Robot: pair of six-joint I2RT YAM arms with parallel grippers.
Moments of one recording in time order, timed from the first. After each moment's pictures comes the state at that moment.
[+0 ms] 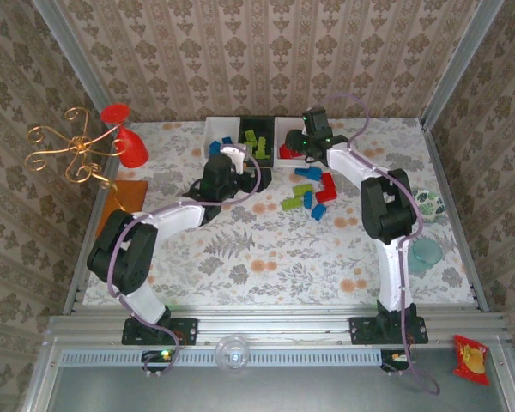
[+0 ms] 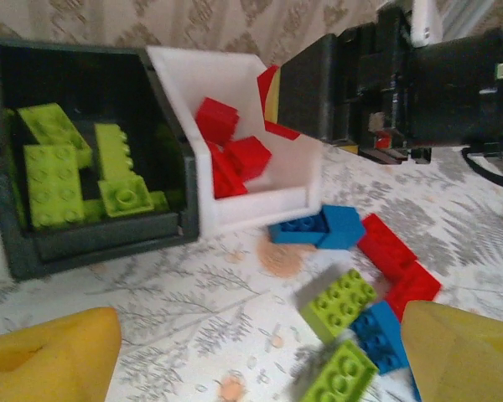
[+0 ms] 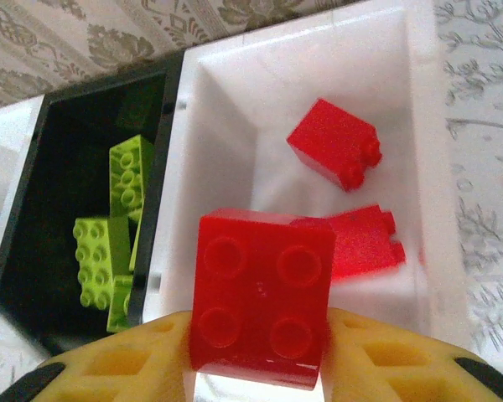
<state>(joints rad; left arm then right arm) -0.59 1.67 0.97 0.36 0.11 -0.30 0.29 2.21 1.80 -0.26 -0.05 0.50</state>
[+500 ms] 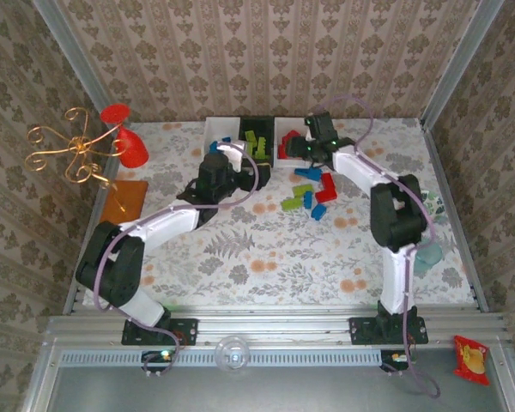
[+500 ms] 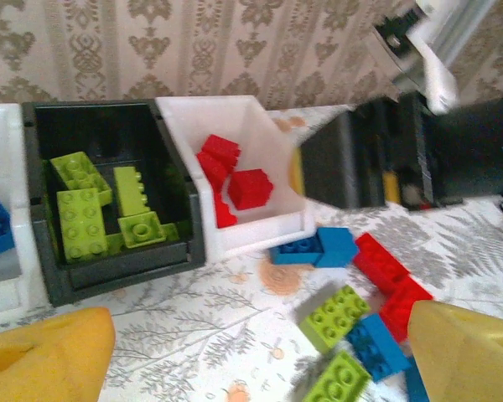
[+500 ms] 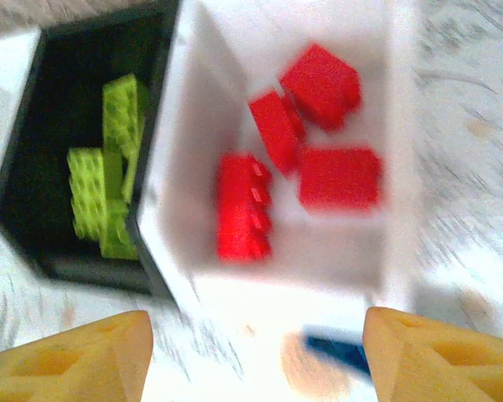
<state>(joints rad) -0.60 1.56 0.96 0.29 0.10 -0.26 0.29 2.00 1.58 -0.35 -0.04 0.41</state>
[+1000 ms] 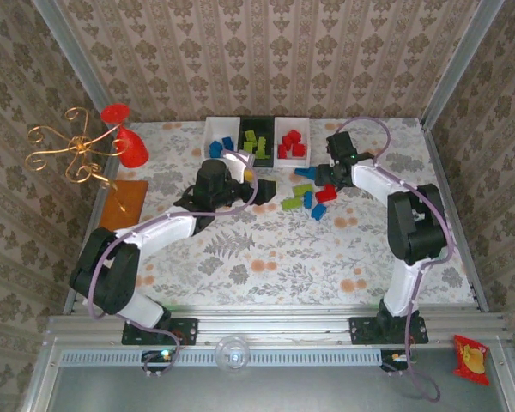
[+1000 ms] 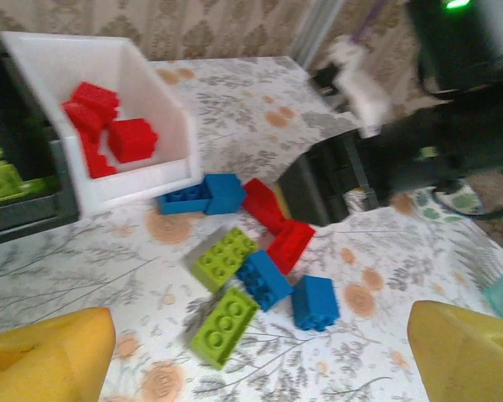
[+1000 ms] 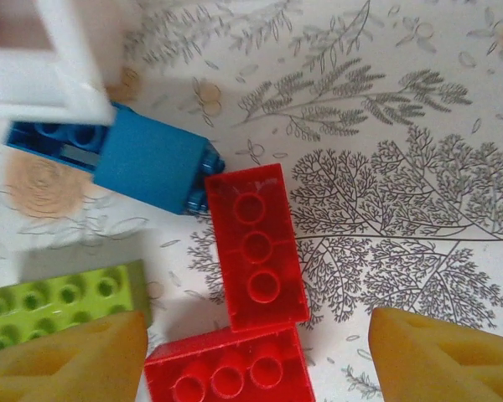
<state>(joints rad) -0.62 1.52 0.89 0.32 0.38 -0.30 0.22 1.91 1.36 -0.51 0.11 0.23</state>
